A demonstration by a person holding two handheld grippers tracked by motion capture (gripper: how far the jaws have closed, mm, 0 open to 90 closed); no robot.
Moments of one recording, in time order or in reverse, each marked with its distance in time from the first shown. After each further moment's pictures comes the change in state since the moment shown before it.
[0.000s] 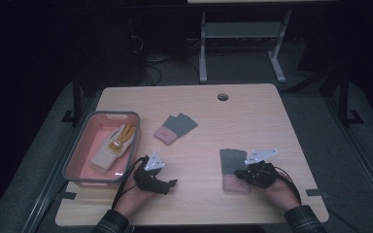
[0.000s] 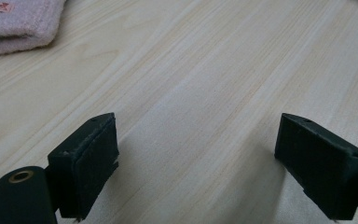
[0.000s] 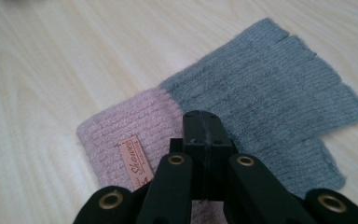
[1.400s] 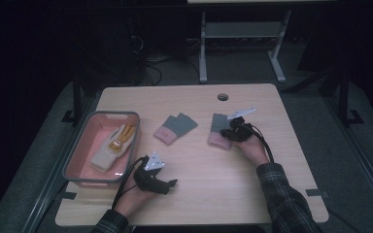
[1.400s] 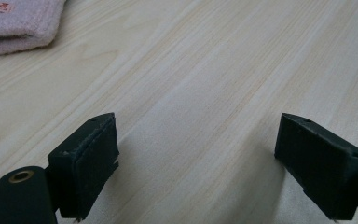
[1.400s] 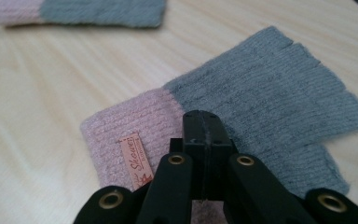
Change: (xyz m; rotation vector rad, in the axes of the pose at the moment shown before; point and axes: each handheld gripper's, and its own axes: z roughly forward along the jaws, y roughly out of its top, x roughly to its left) left arm 0.001 0.000 -0.001 0.008 -0.001 0.008; right arm -0.092 0.091 0.080 -0.067 -0.098 0.129
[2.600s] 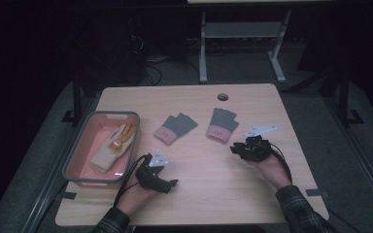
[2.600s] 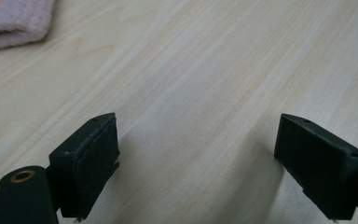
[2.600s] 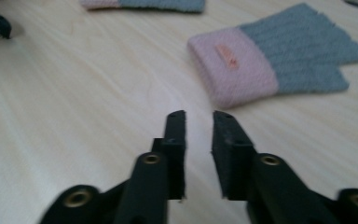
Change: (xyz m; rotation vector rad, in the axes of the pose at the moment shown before) left arm 0.000 0.007 0.001 0.044 0.000 -0.008; right arm 0.031 -0.042 -0.071 -0.064 0.012 -0.039
